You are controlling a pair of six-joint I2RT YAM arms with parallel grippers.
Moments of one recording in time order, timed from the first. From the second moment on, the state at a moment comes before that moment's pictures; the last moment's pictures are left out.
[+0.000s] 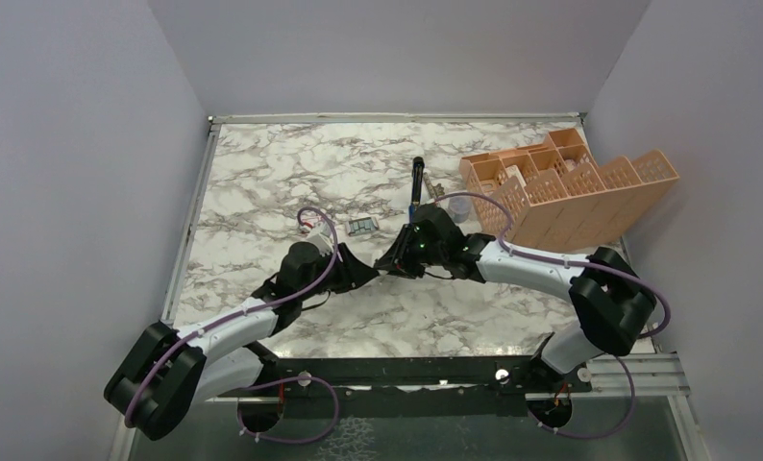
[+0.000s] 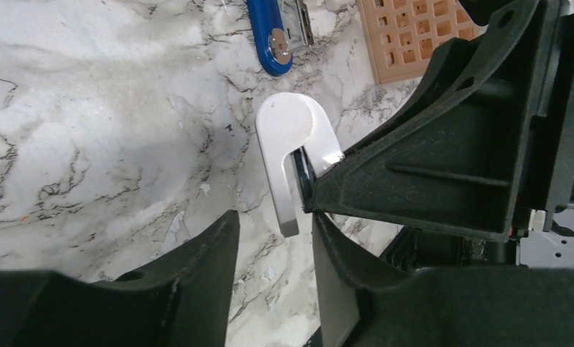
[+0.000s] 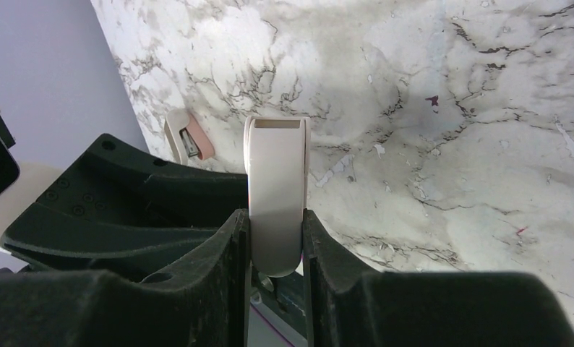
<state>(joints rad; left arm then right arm) -0.60 1.07 0.27 0.39 0.26 -0.88 0.85 1.54 0.88 -0.07 -0.16 1.19</state>
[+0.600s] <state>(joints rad) -0.60 1.09 0.27 0.42 0.29 -0.84 0.82 1.54 0.90 -0.12 -0.18 1.14</state>
